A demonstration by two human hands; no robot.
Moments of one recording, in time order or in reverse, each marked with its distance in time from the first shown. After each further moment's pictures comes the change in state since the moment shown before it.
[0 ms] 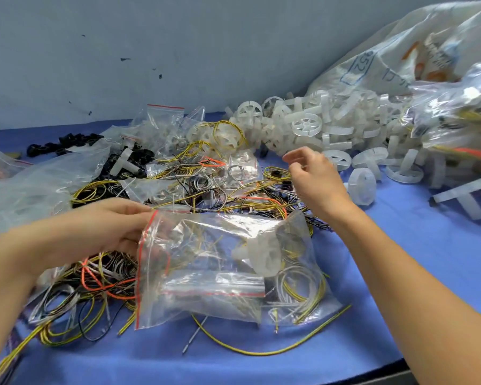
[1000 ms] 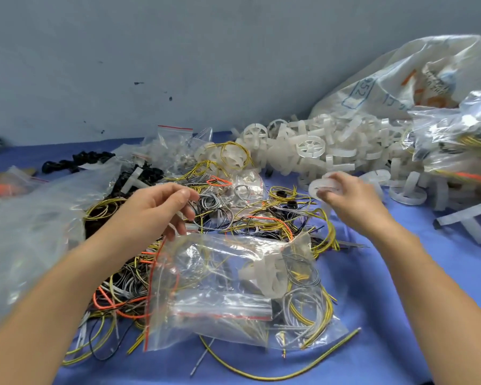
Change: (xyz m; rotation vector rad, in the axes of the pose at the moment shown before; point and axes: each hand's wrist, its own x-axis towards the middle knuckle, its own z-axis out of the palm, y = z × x) left_hand 0.008 0.030 0.027 -0.071 0.223 0.420; right_hand 0.007 0.027 -0.047 -0.251 -0.050 0.061
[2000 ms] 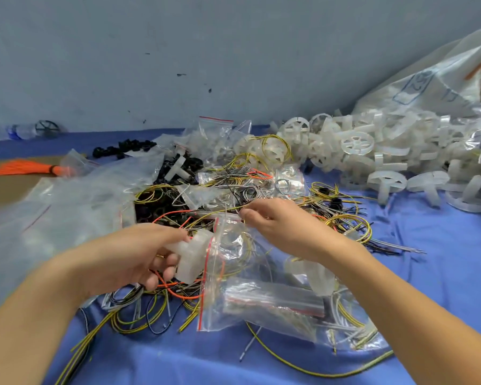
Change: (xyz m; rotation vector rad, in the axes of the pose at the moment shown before) left_hand -0.046 -0.050 -0.059 -0.115 -0.117 -0.653; right_hand -0.059 -0.135 0.083 0.078 -0.507 -0.433
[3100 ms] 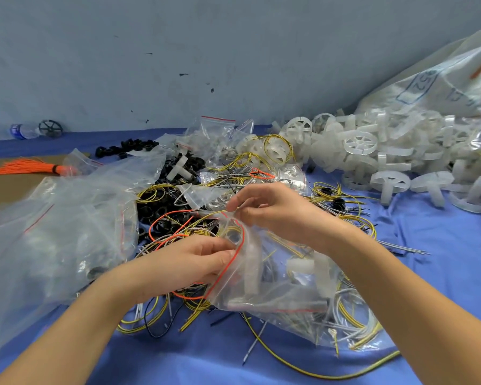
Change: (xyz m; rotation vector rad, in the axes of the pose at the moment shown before) left_hand -0.005 0.003 0.054 0.080 -0.363 0.329; right_hand 0.011 -0.010 -0.007 0.508 -0.046 -0.098
